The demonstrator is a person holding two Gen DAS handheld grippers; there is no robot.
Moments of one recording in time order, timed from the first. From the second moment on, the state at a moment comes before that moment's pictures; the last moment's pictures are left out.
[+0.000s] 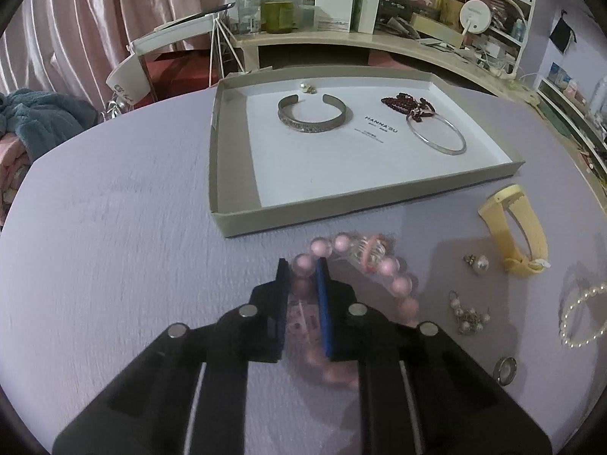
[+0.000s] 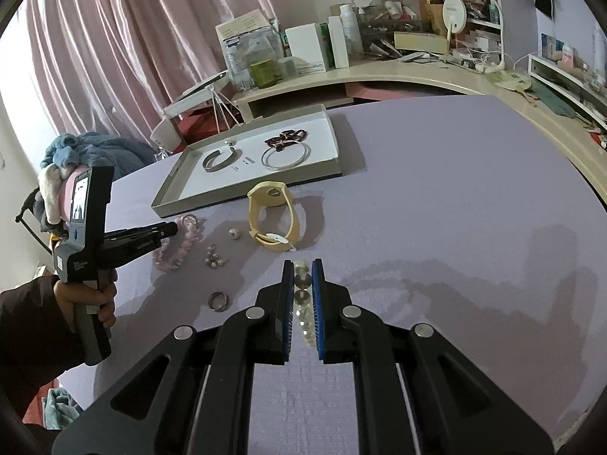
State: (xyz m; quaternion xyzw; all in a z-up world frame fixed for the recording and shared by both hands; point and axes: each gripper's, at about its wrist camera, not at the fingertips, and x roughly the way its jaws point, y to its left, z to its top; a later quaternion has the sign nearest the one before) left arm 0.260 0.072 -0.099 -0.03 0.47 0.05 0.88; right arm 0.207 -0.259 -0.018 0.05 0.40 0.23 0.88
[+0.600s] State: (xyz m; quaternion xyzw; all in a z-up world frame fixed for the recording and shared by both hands) left arm 0.210 0.066 -0.030 -0.06 0.39 0.02 0.92; right arm 0.198 -0.247 0.008 0.05 0.37 0.25 0.89
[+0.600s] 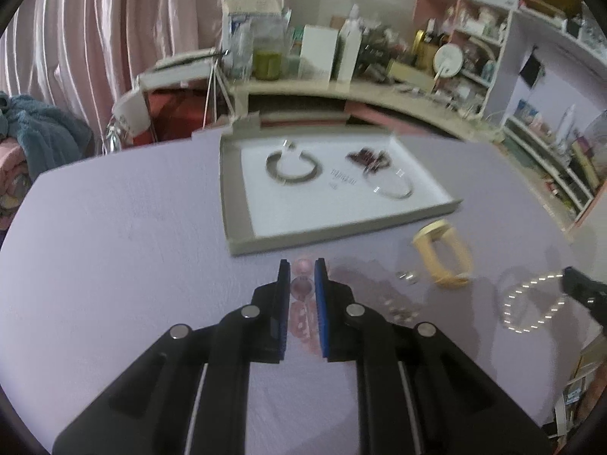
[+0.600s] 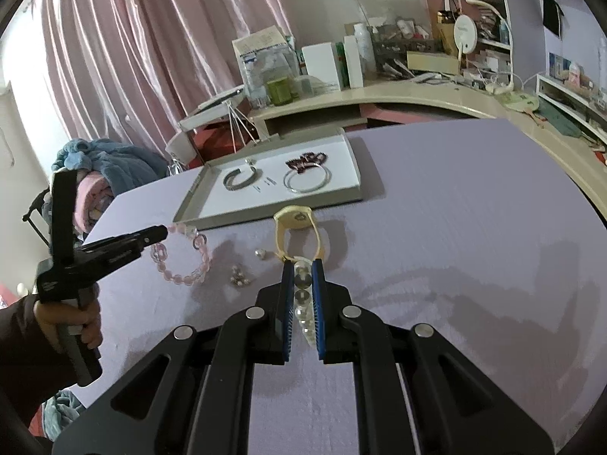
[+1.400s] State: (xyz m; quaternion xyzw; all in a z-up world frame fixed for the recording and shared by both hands) left arm 0.179 0.075 0.071 -0.08 0.30 0.01 0.95; right arm 0.211 -0.234 0.058 0.04 0.29 0.27 0.92
